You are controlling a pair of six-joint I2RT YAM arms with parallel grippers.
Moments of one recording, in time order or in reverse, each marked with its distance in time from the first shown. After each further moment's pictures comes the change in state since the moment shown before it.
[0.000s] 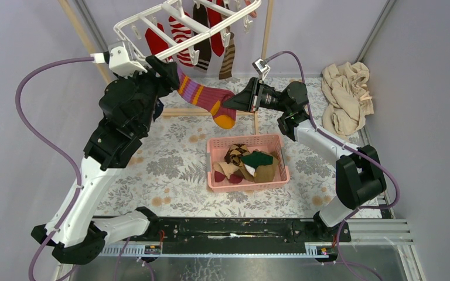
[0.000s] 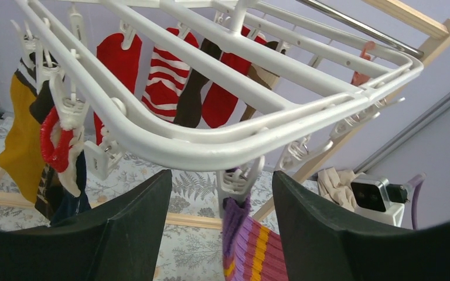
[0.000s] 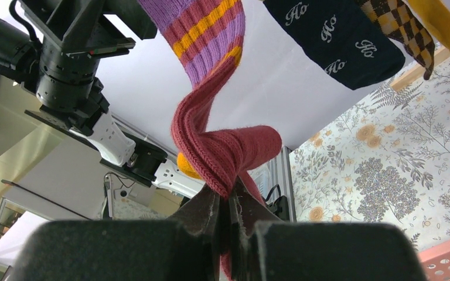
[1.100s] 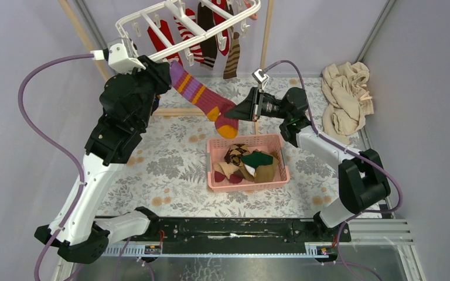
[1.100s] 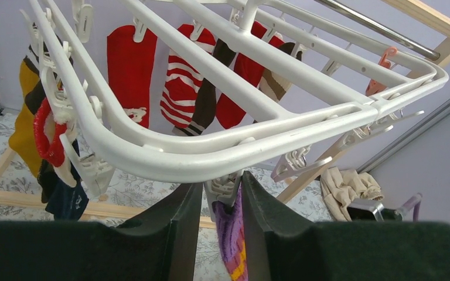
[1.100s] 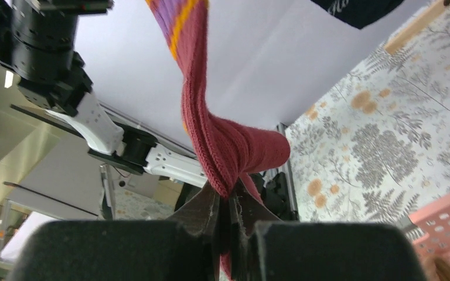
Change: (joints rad) left arm 0.085 0.016 -0.004 -0.002 0.076 -0.023; right arm 0.000 -0.027 -0.079 -0.032 -0.026 -0.026
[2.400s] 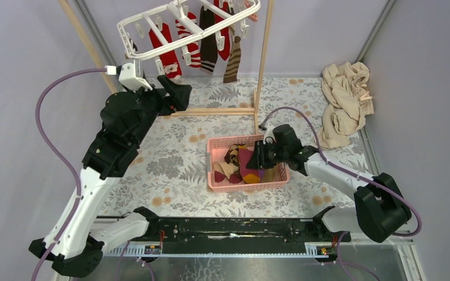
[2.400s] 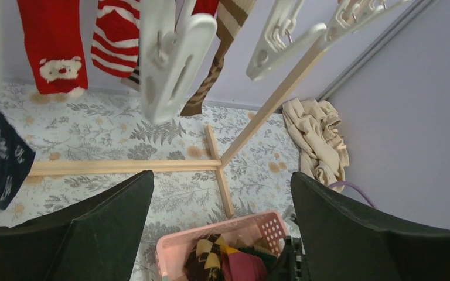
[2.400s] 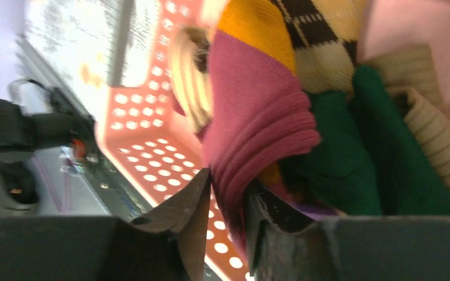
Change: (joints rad) left arm 0.003 -0.105 -0.163 -0.042 0.259 -0.064; right arm 0.067 -0.291 -0.385 -0.937 0.476 -0.721
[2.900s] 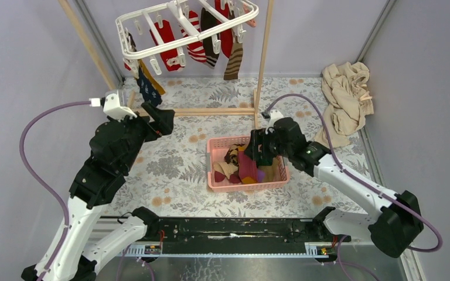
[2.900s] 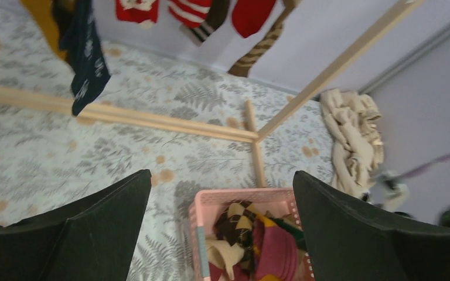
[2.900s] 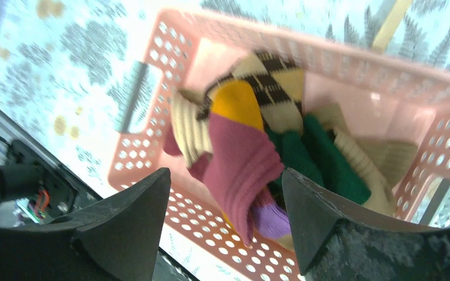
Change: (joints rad) left arm 0.000 -0.247 -0.188 -0.138 -0.085 -0.043; right arm 0.127 -0.105 0.144 -0.206 0.390 -0.071
